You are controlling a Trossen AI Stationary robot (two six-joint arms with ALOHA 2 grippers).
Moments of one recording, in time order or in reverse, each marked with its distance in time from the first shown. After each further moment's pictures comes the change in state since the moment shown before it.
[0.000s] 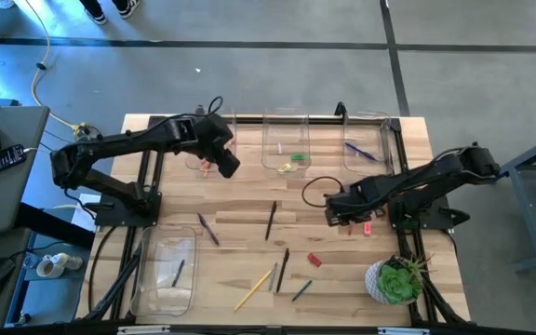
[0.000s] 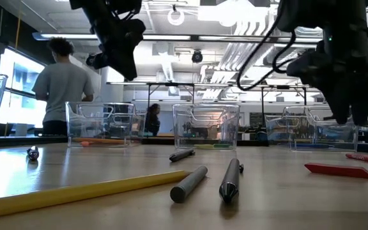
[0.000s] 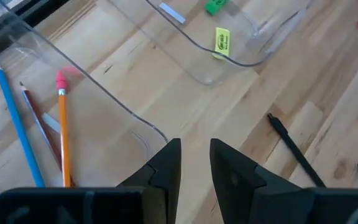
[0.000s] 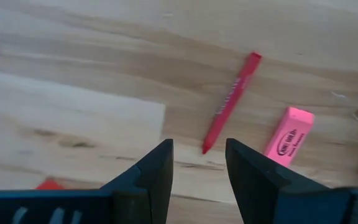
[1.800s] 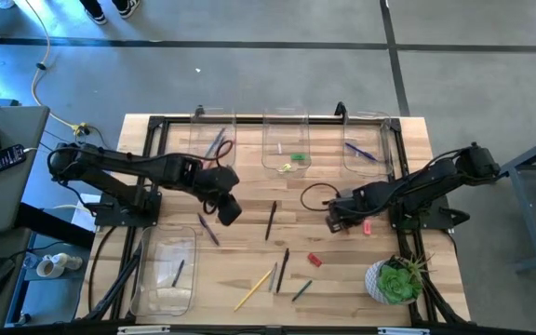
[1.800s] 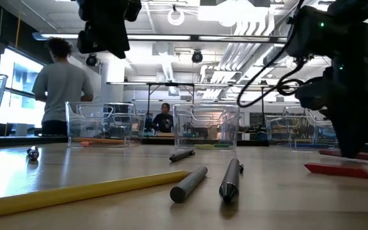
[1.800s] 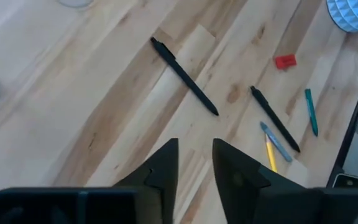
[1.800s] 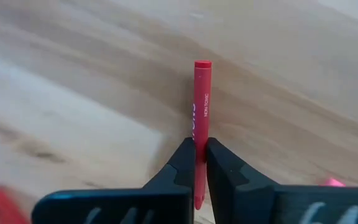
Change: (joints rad) left arm -0.464 0.000 -0.001 0.001 -0.018 -0.351; right arm 0.000 0.003 -0.222 0.331 0.021 -0.215
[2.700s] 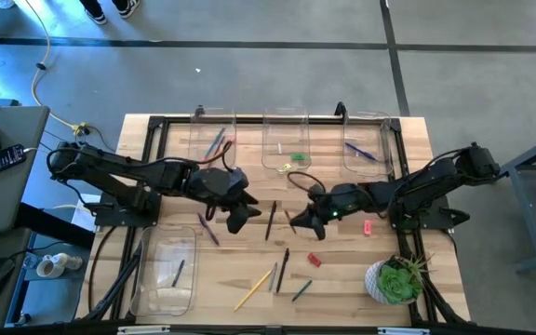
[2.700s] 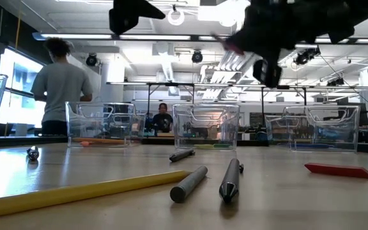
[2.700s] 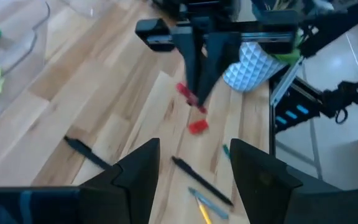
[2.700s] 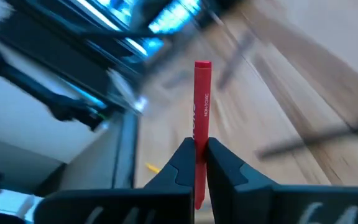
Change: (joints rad) left arm -0.075 0.000 0.000 0.399 -0.039 0.104; right arm 0.000 -0.002 0.000 1.060 -0.047 -0.556
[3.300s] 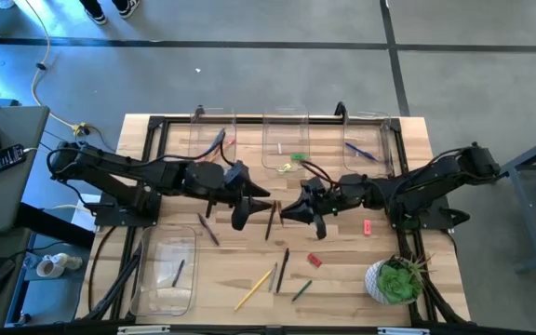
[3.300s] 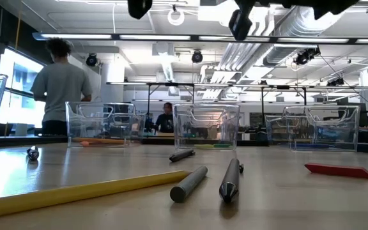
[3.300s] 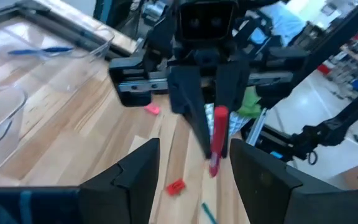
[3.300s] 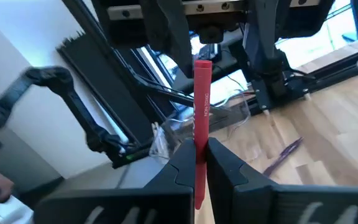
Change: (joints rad) left arm -0.001 0.000 0.000 0.255 -0.037 0.080; right arm -0.006 -0.001 0.132 0.168 0.004 -0.254
